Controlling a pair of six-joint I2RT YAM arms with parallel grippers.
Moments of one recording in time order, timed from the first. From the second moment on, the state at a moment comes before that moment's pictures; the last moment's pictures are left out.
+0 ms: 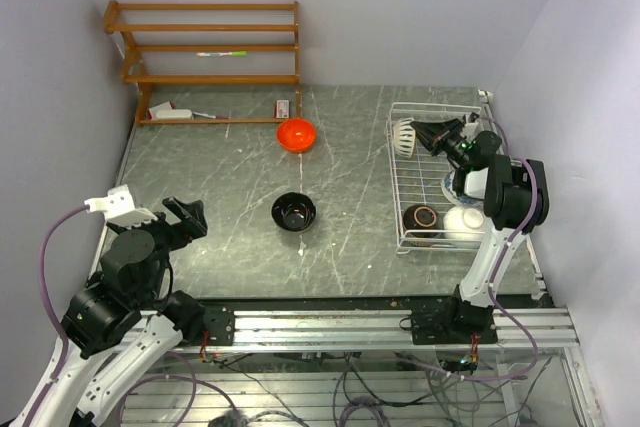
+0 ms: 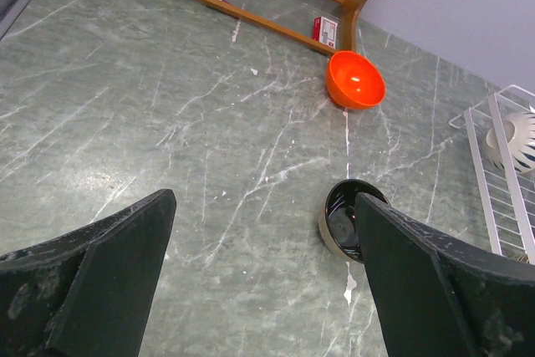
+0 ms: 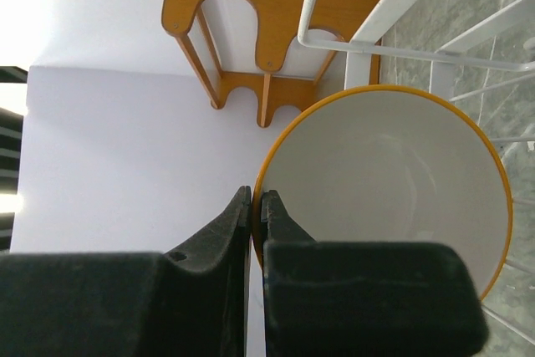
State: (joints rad) left arm -0.62 0.27 0.81 -0.79 -0.64 -0.58; right arm -0.19 2.08 0.95 1.21 -0.84 1.51
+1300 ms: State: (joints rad) left arm -0.62 0.27 0.81 -0.79 -0.65 -0.58; right arm -0.29 1.96 0.94 0.69 -0.74 1.10
